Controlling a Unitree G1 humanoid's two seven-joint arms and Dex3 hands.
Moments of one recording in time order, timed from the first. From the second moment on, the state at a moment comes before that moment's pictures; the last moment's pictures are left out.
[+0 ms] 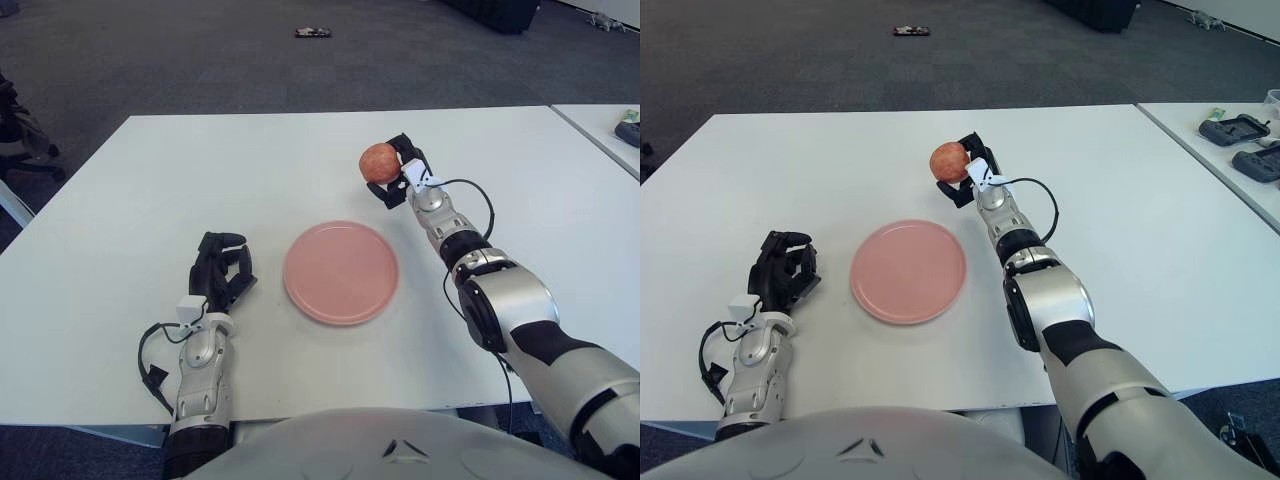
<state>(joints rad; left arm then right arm) 0.24 -0.07 0.14 0.06 -0.10 -0.23 0.05 -0.84 -0.05 0.08 1.13 -0.25 -0.31 -0.16</state>
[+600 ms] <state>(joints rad) 0.24 -0.06 0.14 0.08 -0.09 -0.25 0.05 -0.62 -0.07 0.15 0.72 -0.21 -0.36 0.21</state>
